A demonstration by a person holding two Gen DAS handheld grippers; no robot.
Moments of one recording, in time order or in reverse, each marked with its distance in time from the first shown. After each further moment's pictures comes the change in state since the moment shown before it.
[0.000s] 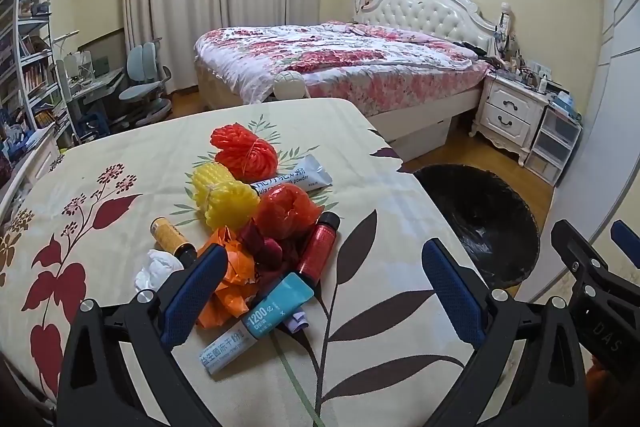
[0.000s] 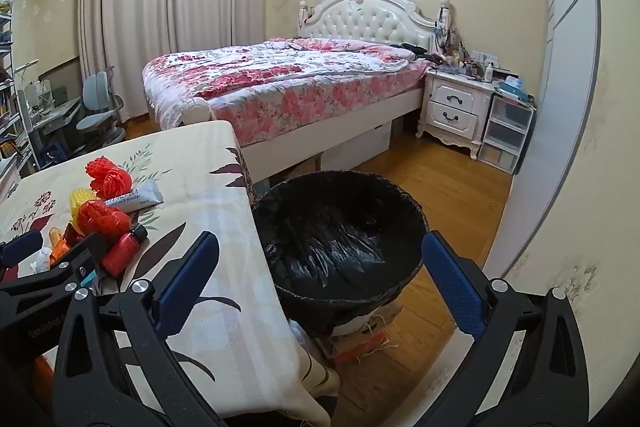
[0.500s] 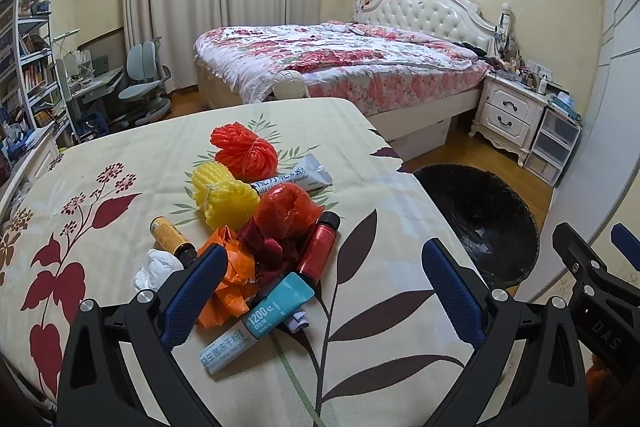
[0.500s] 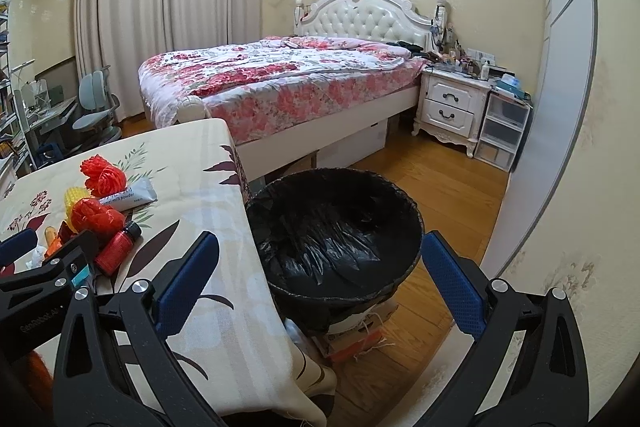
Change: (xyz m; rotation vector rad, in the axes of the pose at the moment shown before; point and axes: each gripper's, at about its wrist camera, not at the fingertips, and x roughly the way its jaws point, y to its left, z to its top) left arm 0.001 0.002 -0.001 -0.002 0.001 -0.003; right arm 0.005 -0.004 -0.005 0.007 0.011 -0.011
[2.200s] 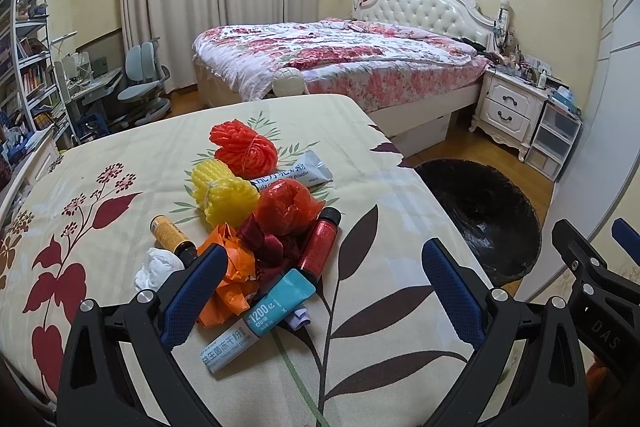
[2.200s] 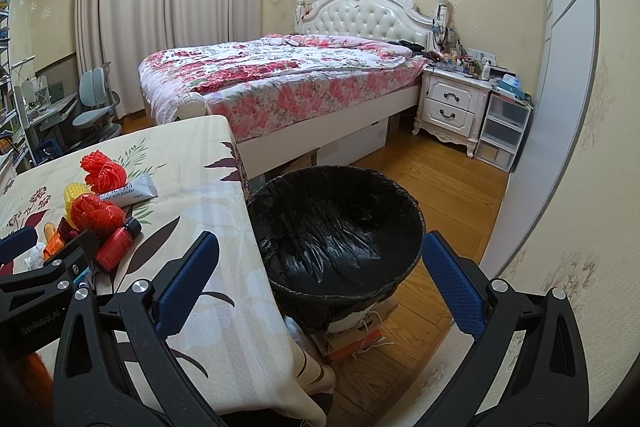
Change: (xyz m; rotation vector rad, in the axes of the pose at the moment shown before) left arm 0.001 0.001 -0.003 0.007 0.003 0.000; right arm 0.001 0.001 0.000 -0.005 0.004 -0.003
